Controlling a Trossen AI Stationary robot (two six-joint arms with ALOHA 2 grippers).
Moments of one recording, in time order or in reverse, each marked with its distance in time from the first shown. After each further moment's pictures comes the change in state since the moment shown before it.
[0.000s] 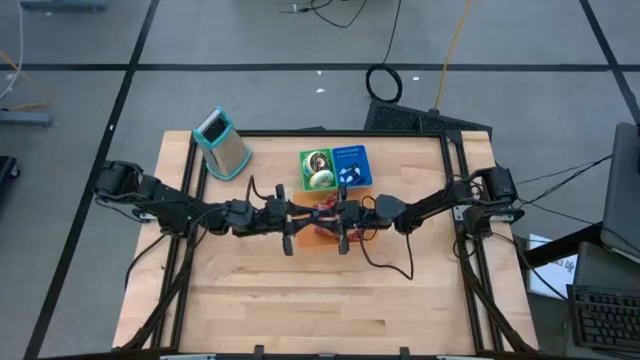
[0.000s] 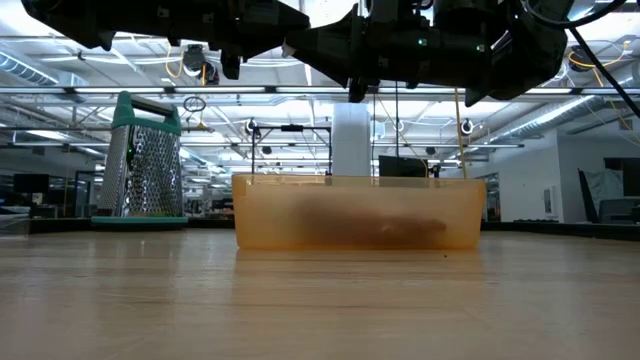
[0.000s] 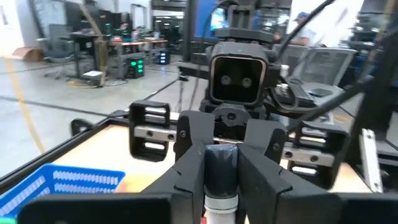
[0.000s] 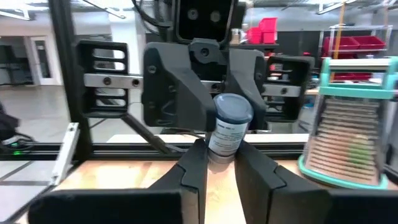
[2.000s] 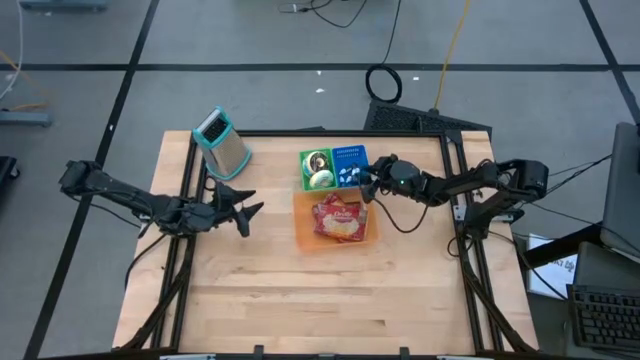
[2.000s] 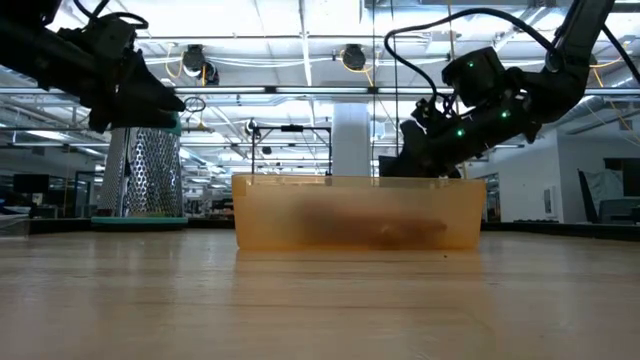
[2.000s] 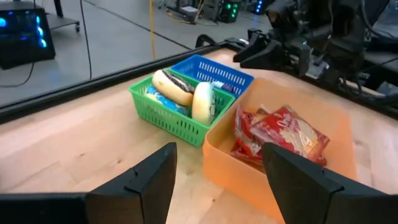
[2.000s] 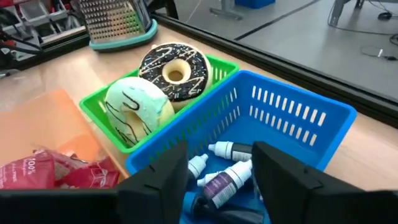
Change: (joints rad) left arm -0.106 -0.742 -0.353 -0.804 -0.429 -0.442; right arm -0.444 -0.262 -0.332 -0.439 0.157 0.236
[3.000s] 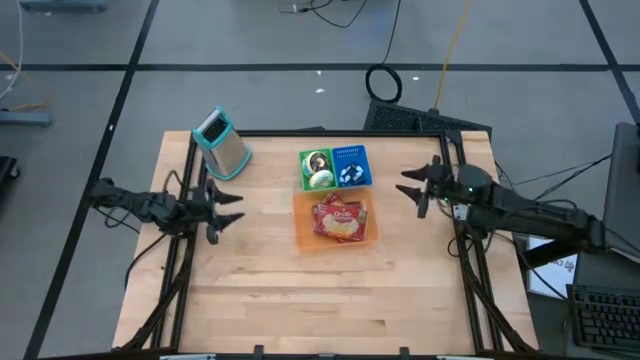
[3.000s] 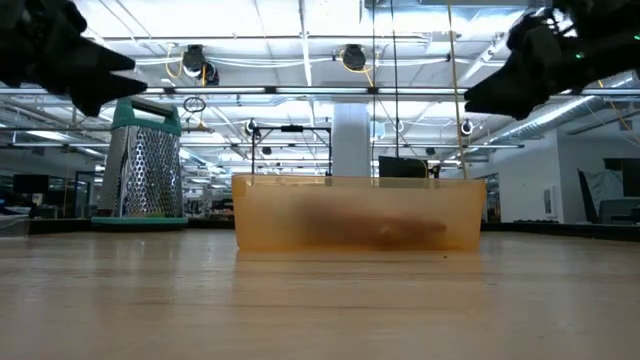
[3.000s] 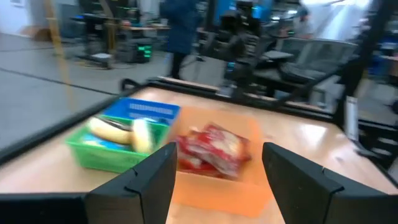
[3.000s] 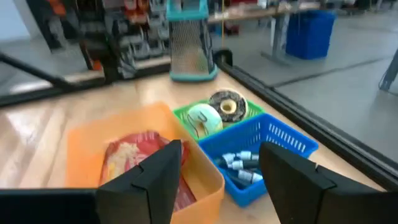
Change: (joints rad) left arm -0.039 -0.674 -0.108 -0.230 0.266 0.352; right arm 0.021 -1.100 -0.111 -0.831 -0.183 -0.173
